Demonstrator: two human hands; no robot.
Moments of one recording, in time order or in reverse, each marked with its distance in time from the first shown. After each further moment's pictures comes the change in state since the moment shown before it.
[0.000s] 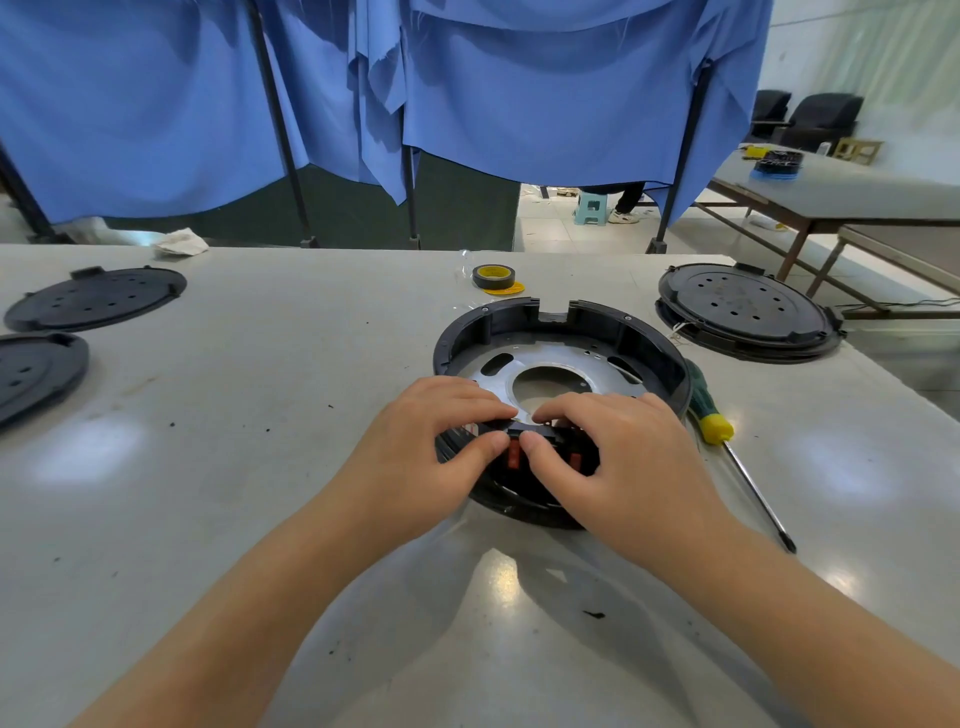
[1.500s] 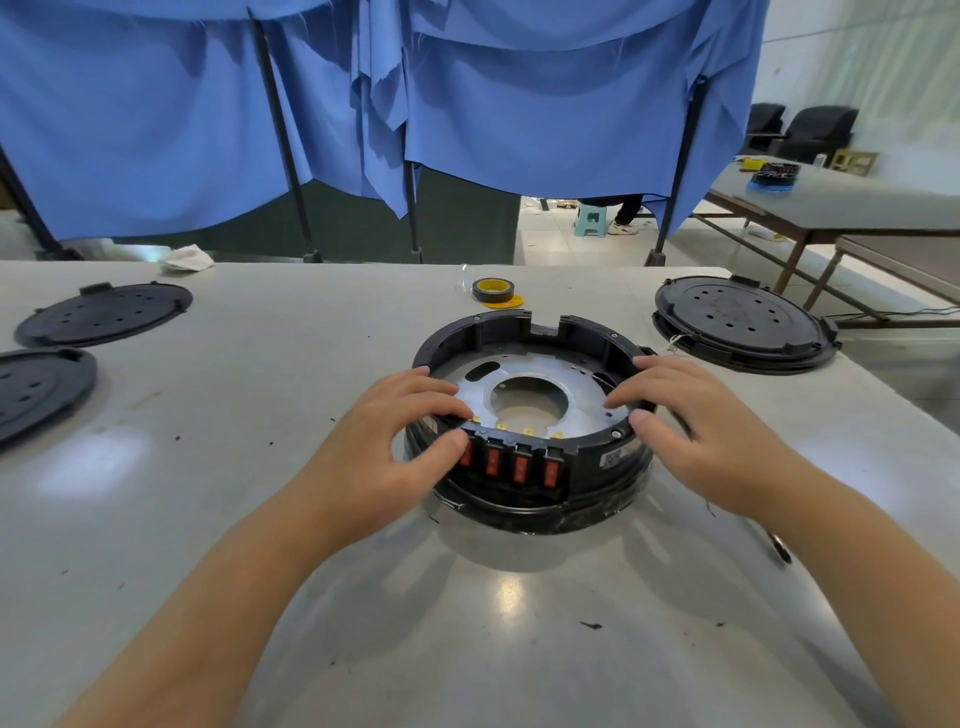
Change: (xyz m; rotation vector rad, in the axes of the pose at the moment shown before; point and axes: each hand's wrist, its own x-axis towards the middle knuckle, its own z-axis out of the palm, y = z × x) left_hand -0.001 -0.025 -0.017 -0.006 -0.039 -0.074; right_hand 0.020 0.078 -0.028 0.100 -0.127 -0.020
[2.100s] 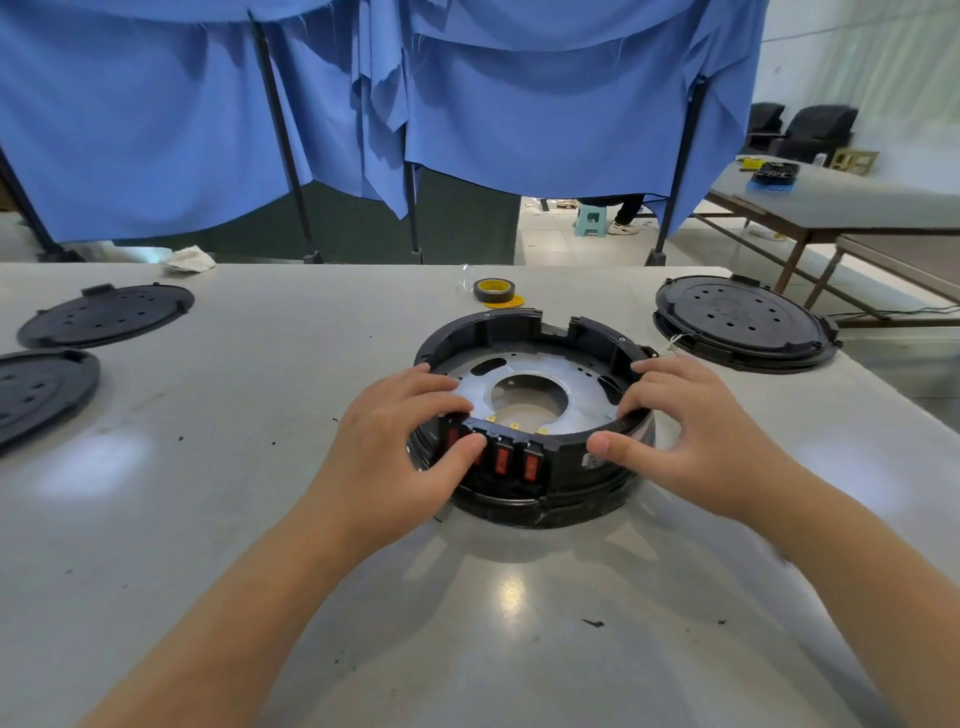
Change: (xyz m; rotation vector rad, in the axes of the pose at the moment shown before) left_hand -0.003 0.008 0.011 0.101 0.176 0.052; right_hand -0.002 -0.005 0.007 0.019 0.054 -0.019
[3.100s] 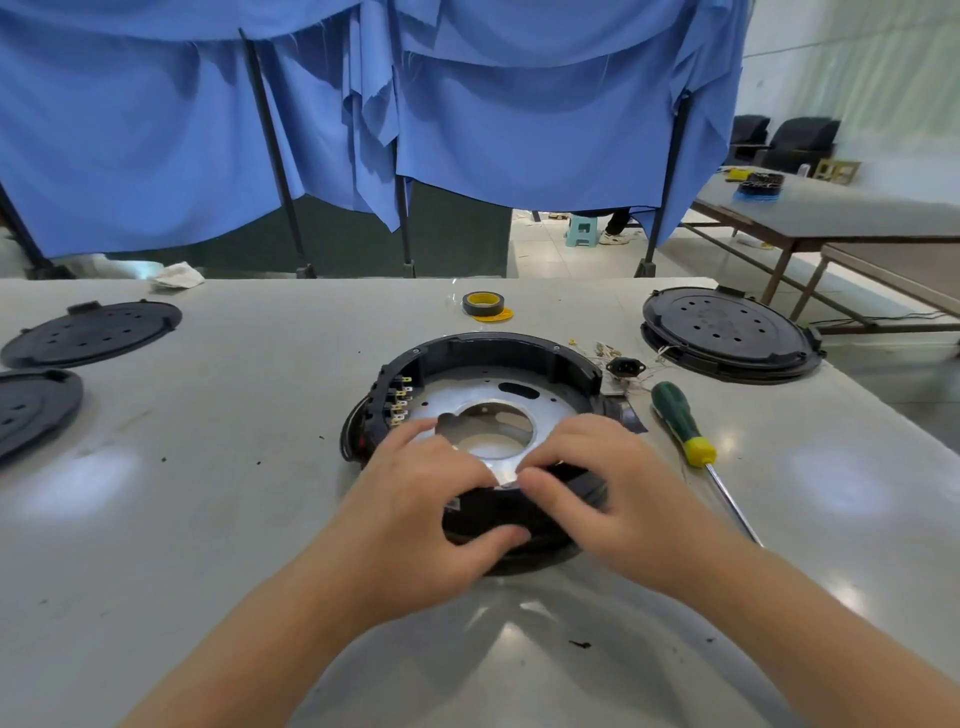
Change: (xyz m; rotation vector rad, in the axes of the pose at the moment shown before) left_hand -0.009 0.024 0.005 0.123 -0.194 0.248; right_hand -0.011 -0.048 0.022 0.179 0.002 -0.187
